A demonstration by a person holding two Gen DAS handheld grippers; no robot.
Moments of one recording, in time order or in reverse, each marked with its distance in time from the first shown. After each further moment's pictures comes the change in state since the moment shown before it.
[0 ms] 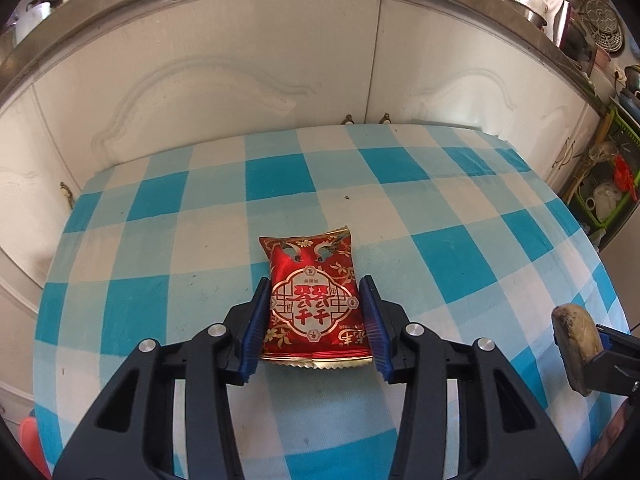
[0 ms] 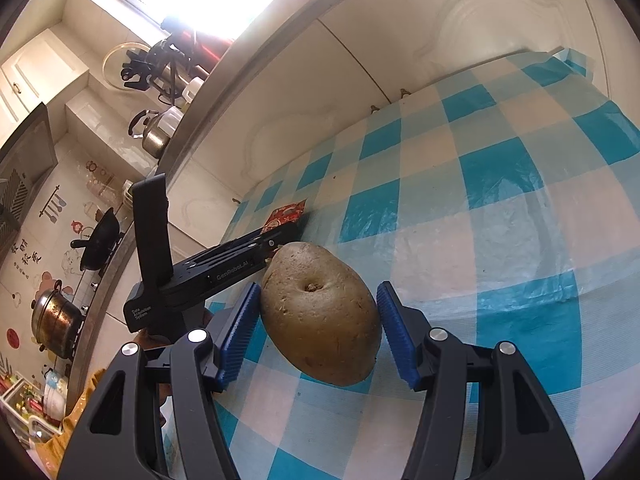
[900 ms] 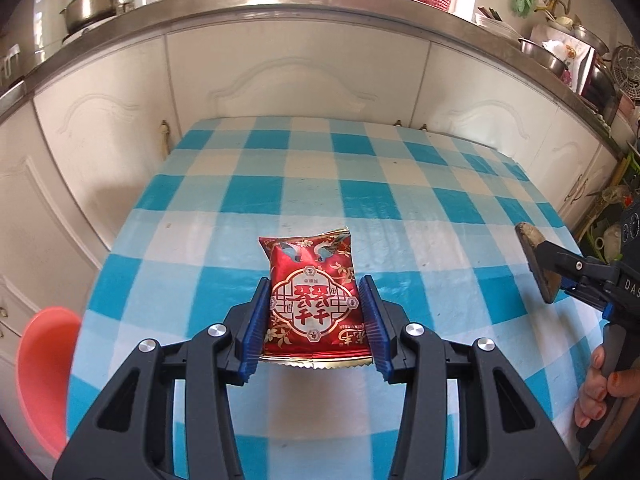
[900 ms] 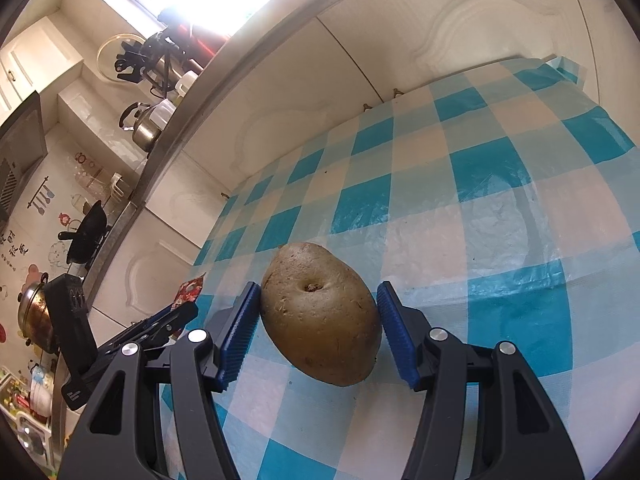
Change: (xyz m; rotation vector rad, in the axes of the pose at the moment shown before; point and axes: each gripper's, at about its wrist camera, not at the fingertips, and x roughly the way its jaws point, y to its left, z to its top) left arm -0.105 0.034 -0.088 -0.175 -0.052 0.103; right arm -0.004 0.005 -0.007 -0.025 0.000 -0.062
